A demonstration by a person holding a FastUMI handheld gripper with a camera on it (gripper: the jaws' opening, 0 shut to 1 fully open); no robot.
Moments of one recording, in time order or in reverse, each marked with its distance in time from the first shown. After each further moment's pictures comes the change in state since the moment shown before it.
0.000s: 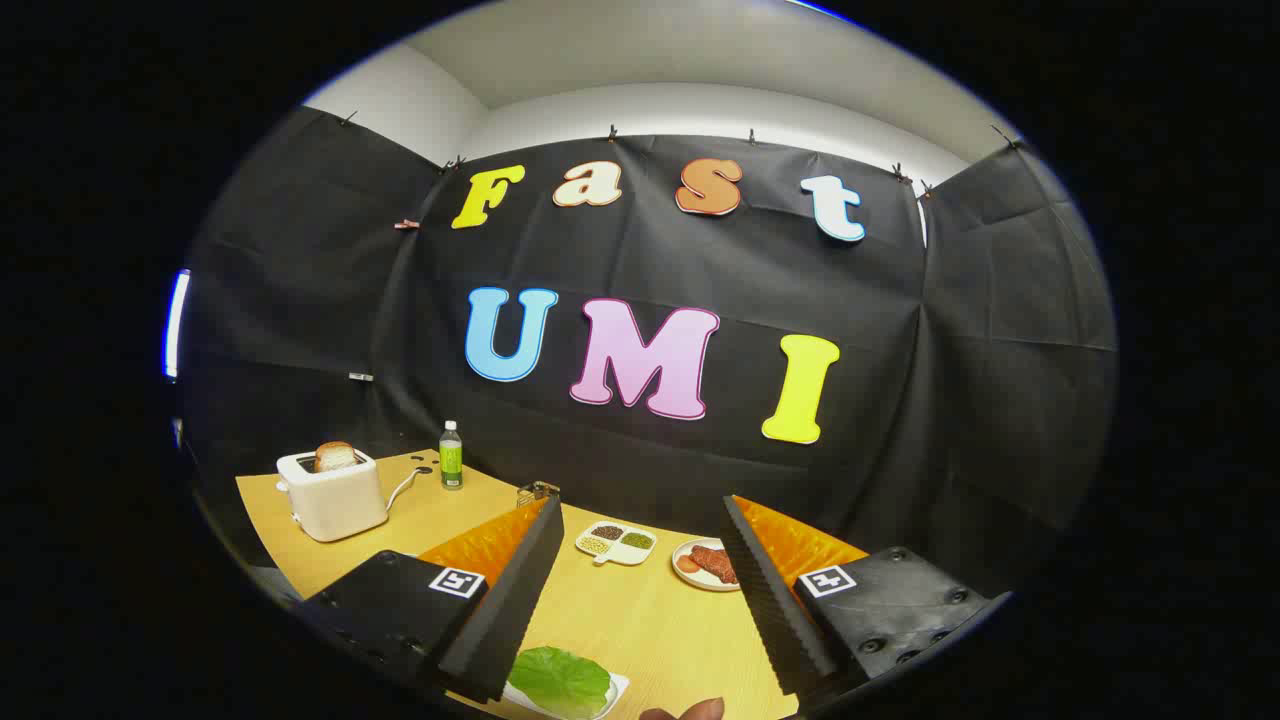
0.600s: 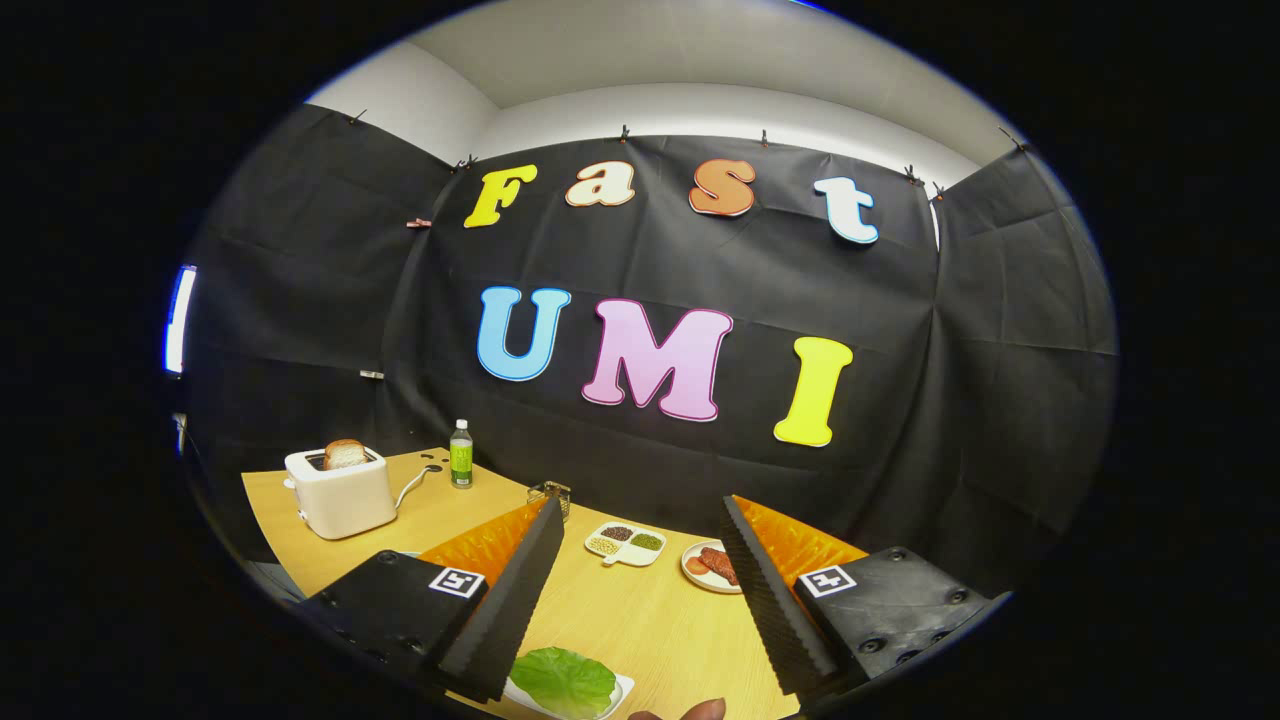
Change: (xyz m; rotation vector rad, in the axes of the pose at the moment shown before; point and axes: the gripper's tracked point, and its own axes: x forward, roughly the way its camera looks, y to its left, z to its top) arm 0.003 0.011 0.002 -0.010 -0.007 0.033
